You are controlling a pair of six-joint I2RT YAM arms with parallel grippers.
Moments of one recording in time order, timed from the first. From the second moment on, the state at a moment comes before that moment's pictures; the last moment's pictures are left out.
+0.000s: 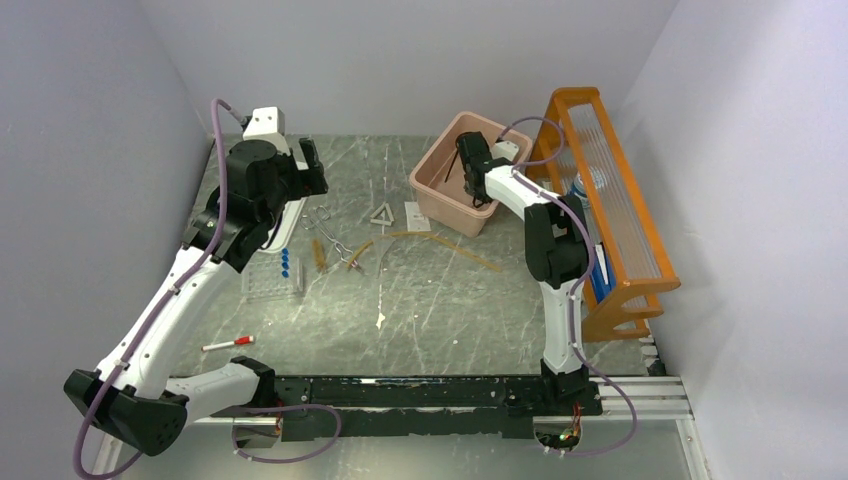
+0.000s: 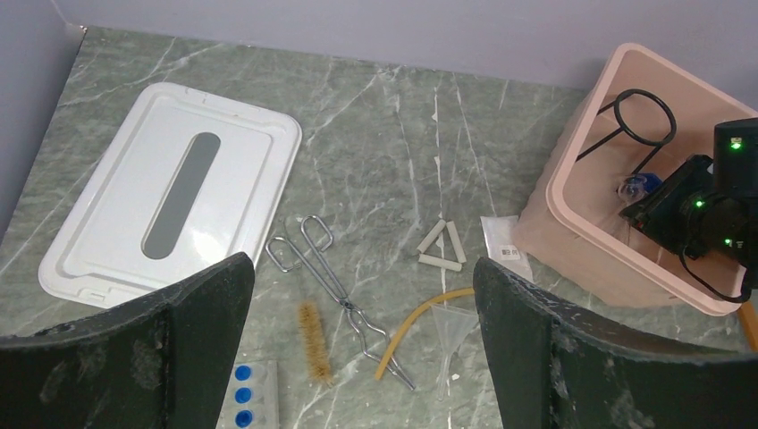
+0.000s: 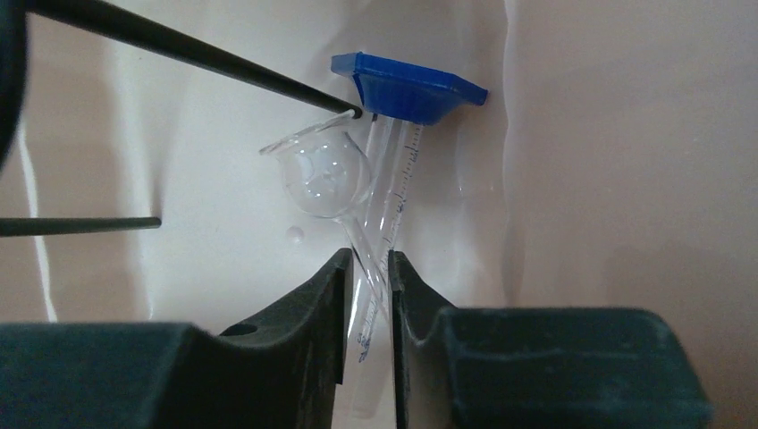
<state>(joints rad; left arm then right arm) -0.42 1.12 1.25 -0.44 -0.36 -0.29 0.35 2.18 1.69 -0.49 0.50 0.78</state>
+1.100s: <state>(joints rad) -0.42 1.09 1.27 -0.48 -0.43 -0.37 0.52 1.70 1.60 -0.33 0.33 0.50</state>
